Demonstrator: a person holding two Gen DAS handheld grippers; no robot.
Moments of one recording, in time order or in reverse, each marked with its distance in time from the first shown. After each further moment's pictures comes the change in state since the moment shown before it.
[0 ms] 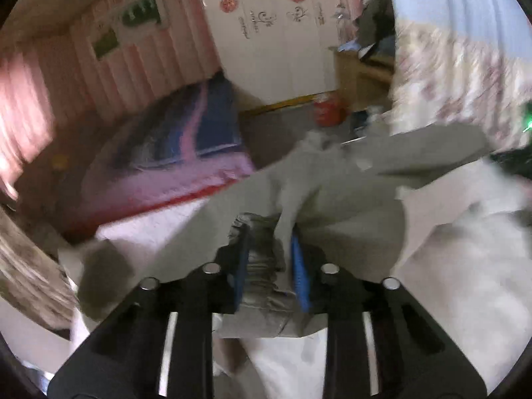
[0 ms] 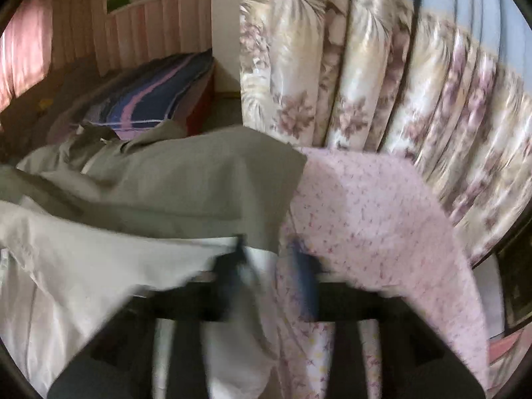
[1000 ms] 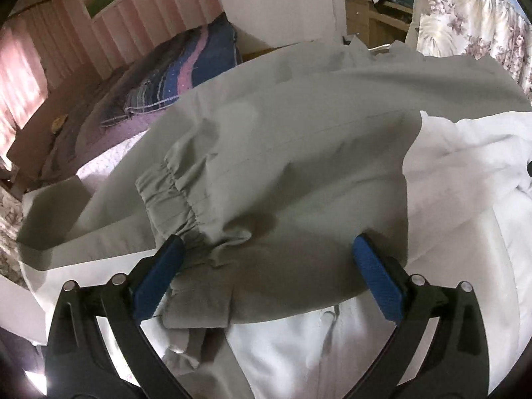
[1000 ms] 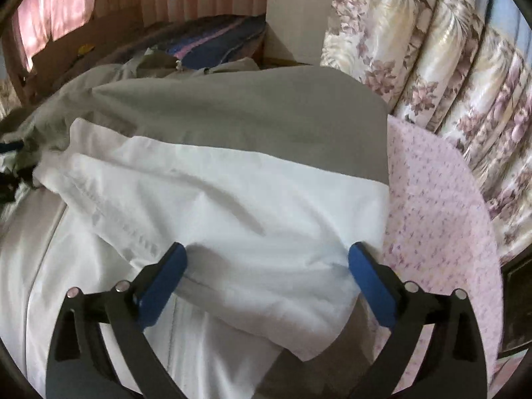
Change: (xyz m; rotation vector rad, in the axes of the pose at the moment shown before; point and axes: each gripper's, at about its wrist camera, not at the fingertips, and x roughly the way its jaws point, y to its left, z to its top) left arm 0.052 -0.012 -0.045 -0.029 0.242 -0.046; right arm -0.014 0.061 -0.033 -0.224 0.136 0.094
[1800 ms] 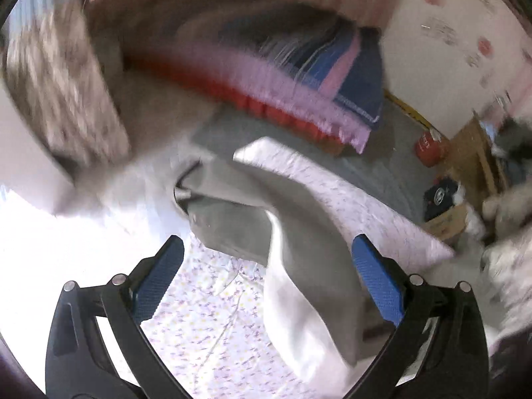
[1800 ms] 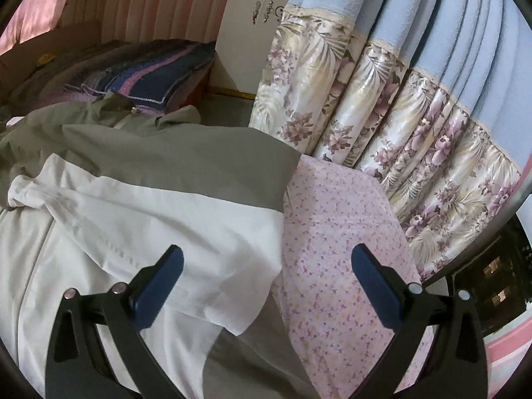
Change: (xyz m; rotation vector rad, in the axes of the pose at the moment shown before) left arm -0.008 0.371 -0.001 -0.813 0.144 -0.031; right arm -0.060 -0.009 0.007 0.029 -0.138 -0.279
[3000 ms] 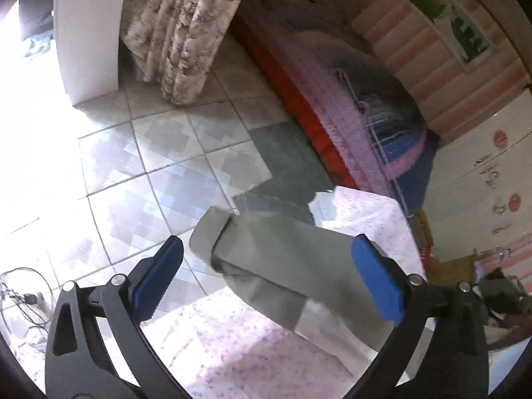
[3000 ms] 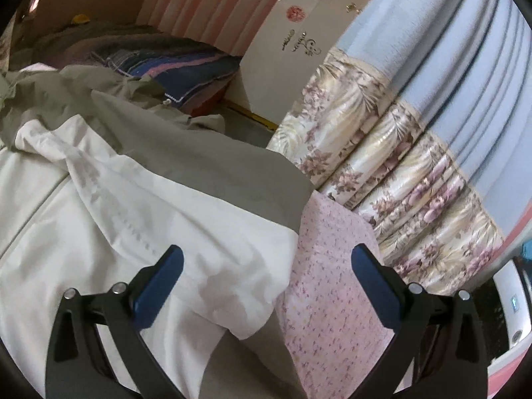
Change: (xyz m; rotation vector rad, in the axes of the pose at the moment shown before) left arm -0.006 0.222 -0.074 -0.517 -0.142 -0.073; right arm -0.019 0.032 -0.012 -0.229 -0.121 -0.060
